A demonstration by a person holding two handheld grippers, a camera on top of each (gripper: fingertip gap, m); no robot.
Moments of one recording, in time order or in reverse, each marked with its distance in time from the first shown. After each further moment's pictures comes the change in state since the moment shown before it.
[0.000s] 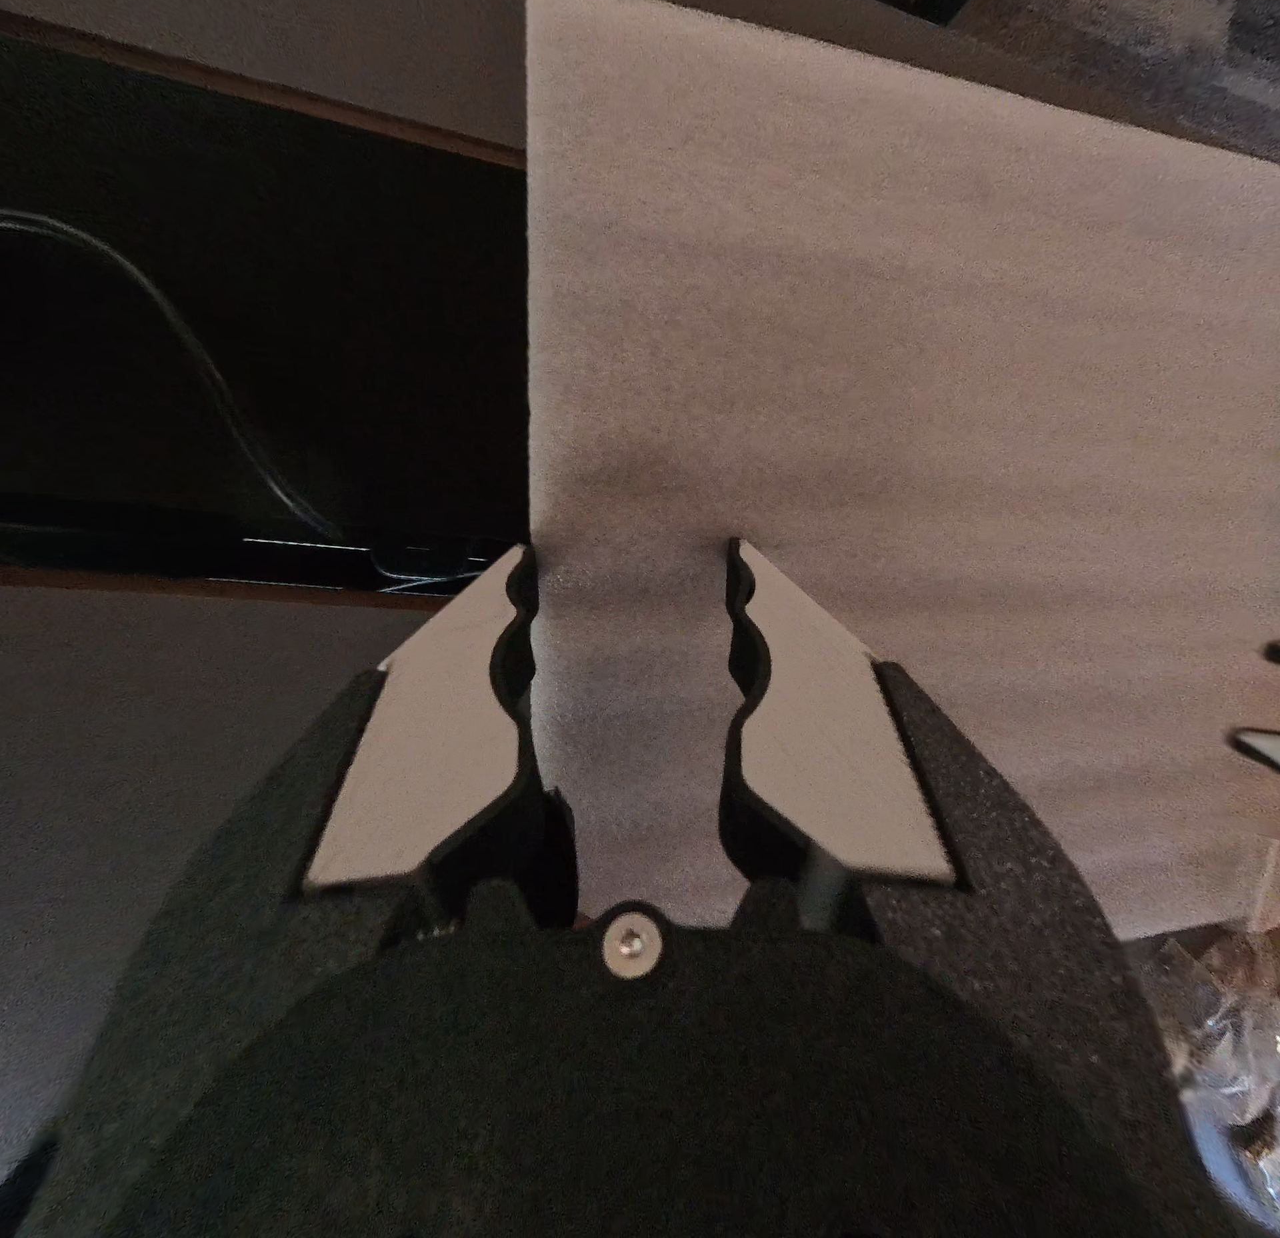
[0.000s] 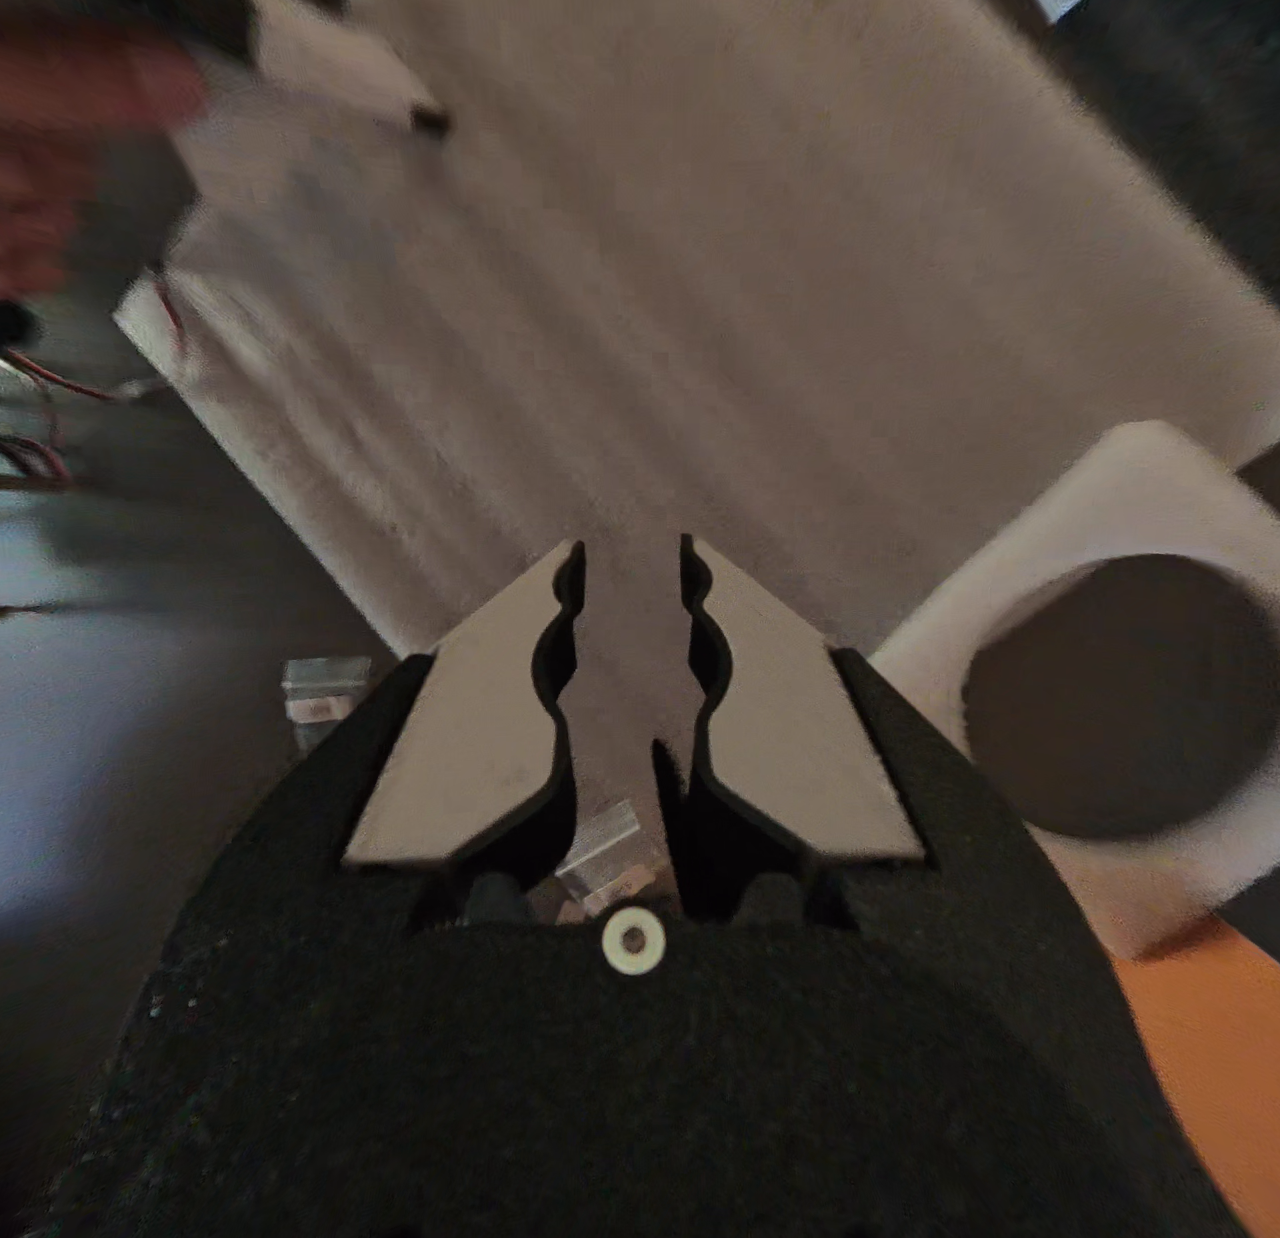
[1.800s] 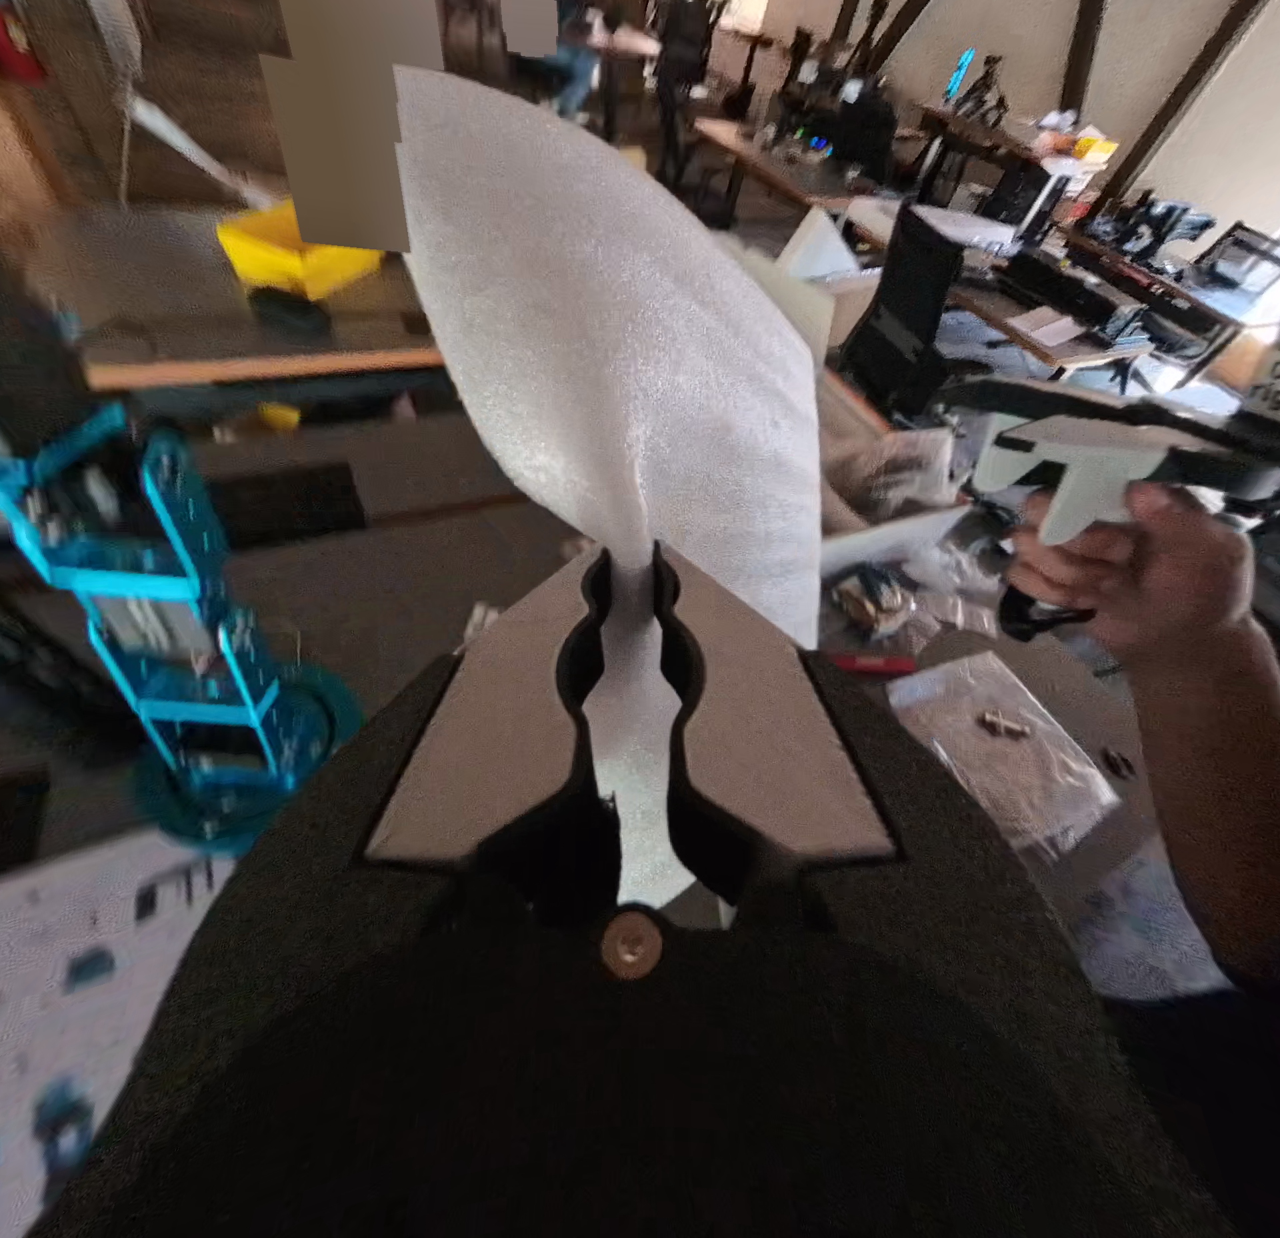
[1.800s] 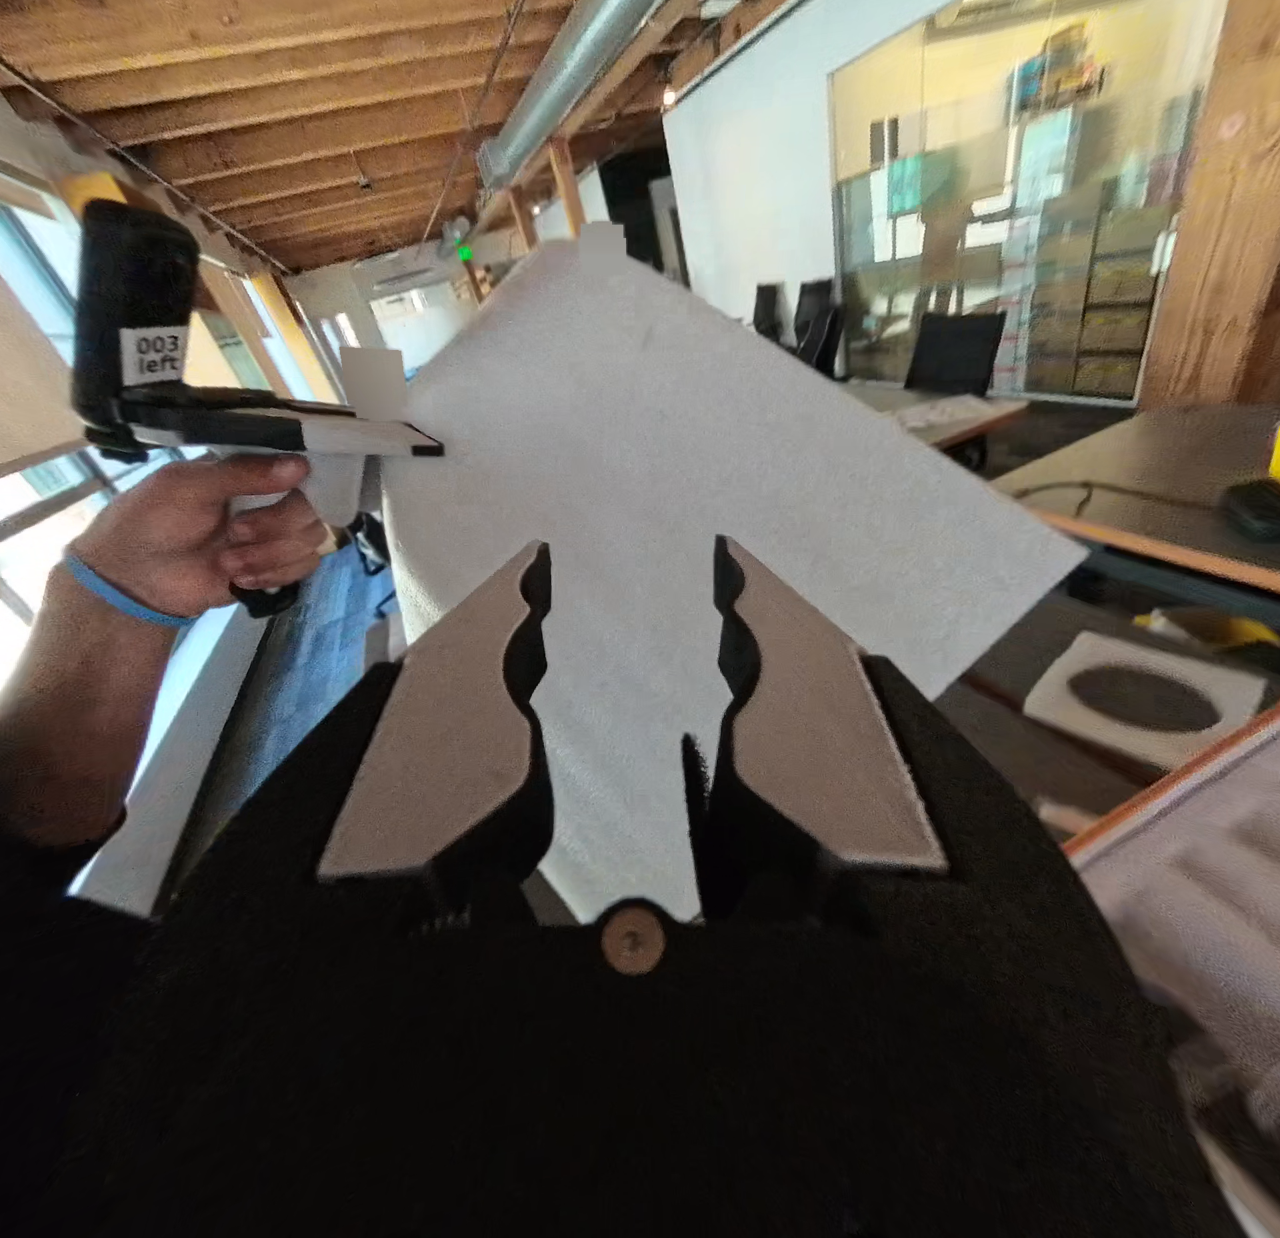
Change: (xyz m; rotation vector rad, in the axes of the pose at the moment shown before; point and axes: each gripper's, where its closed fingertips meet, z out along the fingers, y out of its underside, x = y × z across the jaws) left arm 0.196 0.203 -0.450 0.661 0.397 0.424; right arm -0.213 0.165 -0.363 1.096 -0.229 -0.085
